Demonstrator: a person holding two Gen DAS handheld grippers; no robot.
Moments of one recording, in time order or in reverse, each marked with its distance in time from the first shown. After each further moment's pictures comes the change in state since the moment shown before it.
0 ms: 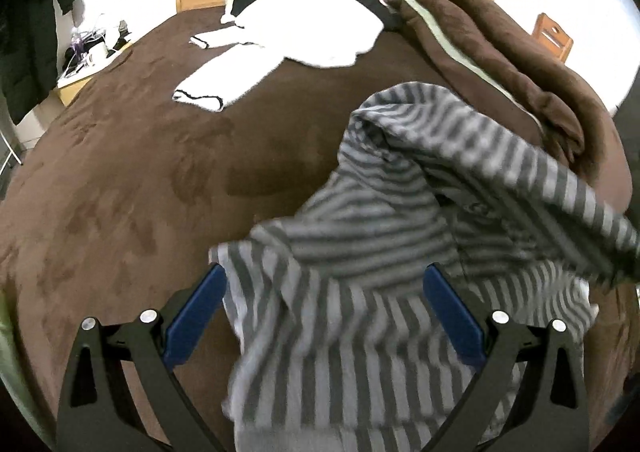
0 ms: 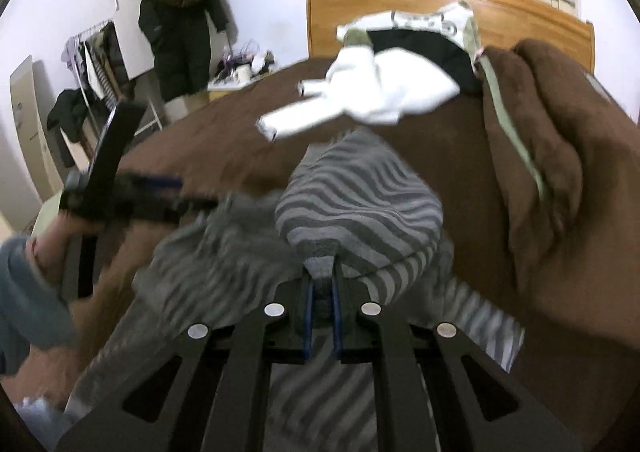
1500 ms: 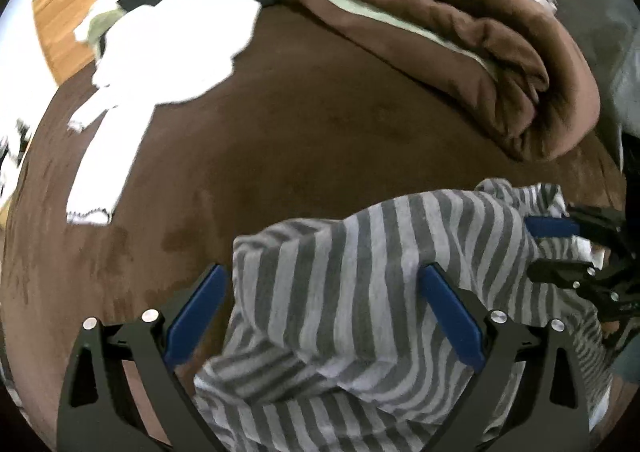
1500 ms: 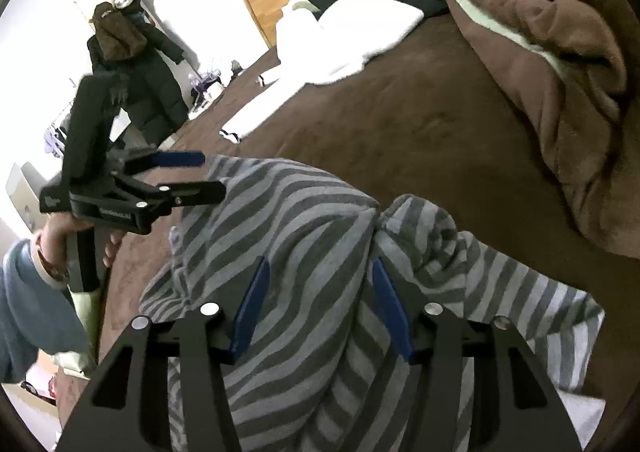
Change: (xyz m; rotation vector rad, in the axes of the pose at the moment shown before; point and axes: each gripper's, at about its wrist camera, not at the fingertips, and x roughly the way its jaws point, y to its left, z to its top) left arm 0.071 -0.081 0.090 0.440 0.134 -0.140; right arm 0.084 -0.085 -0.006 0.352 0.035 0.131
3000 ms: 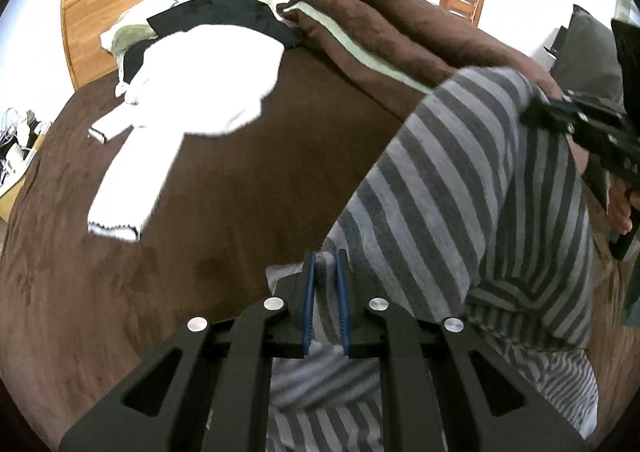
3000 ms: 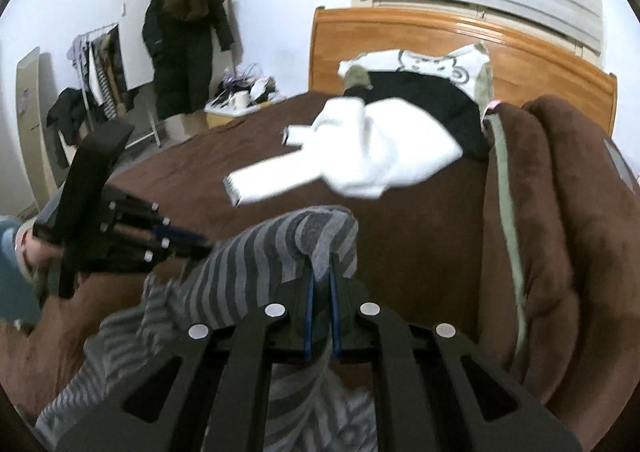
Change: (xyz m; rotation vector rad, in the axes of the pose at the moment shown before) left arm -0.044 0.040 -0.018 -0.112 -0.177 -0.026; right arm -0.030 0.056 0.117 -0.467 -0.128 -0.117
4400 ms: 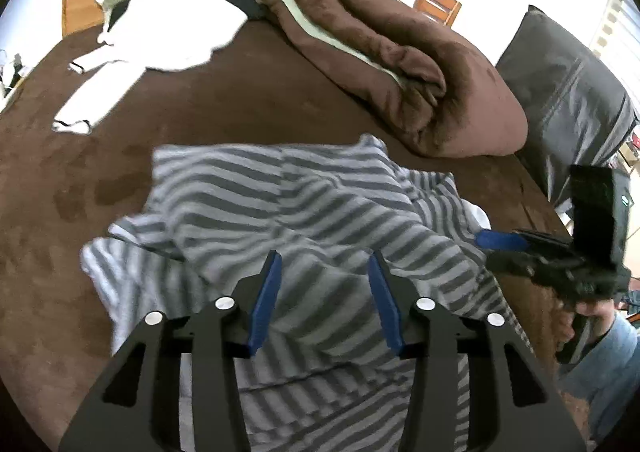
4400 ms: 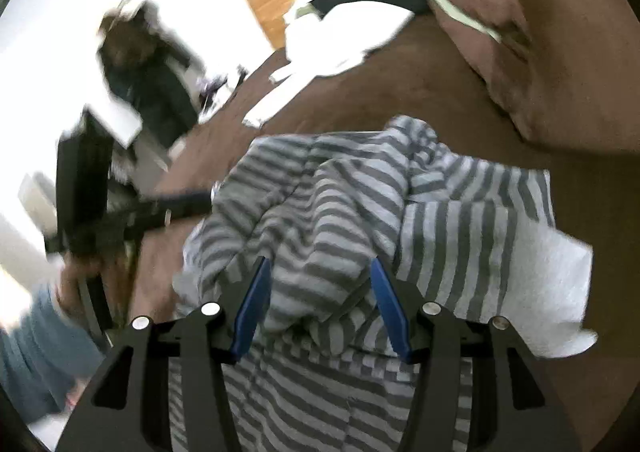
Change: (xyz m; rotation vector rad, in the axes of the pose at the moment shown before) left arm -0.044 -0.096 -0.101 -0.115 0.025 -0.169; right arm -0.080 0.046 -0.184 0.562 0.086 0.135
